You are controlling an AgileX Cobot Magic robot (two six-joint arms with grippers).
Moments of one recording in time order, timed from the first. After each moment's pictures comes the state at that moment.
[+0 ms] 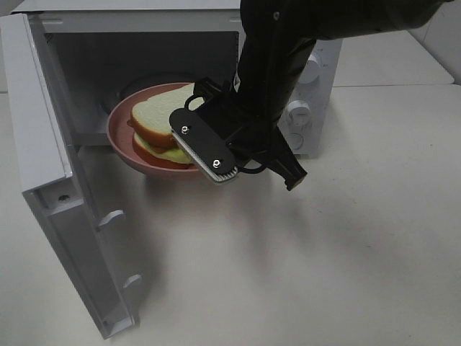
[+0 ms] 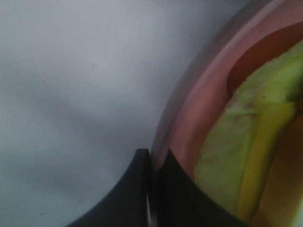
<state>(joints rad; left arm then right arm) 0.02 0.00 -0.50 -0.08 1.04 0.12 0.71 1.91 -1.40 -0.05 0.77 -1.54</state>
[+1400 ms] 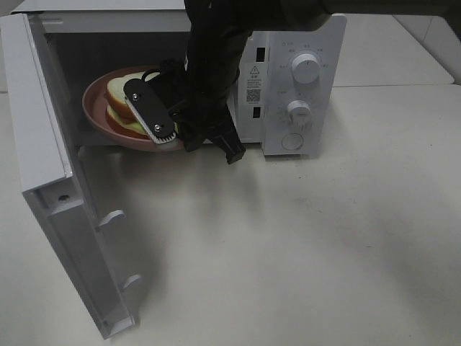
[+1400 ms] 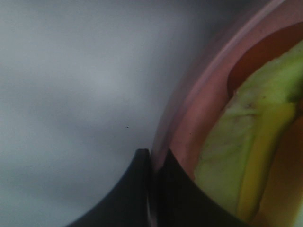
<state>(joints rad) 0.02 0.00 -0.50 -0.08 1.04 0.12 0.71 2.19 -1.82 -0.03 0.87 -1.46</state>
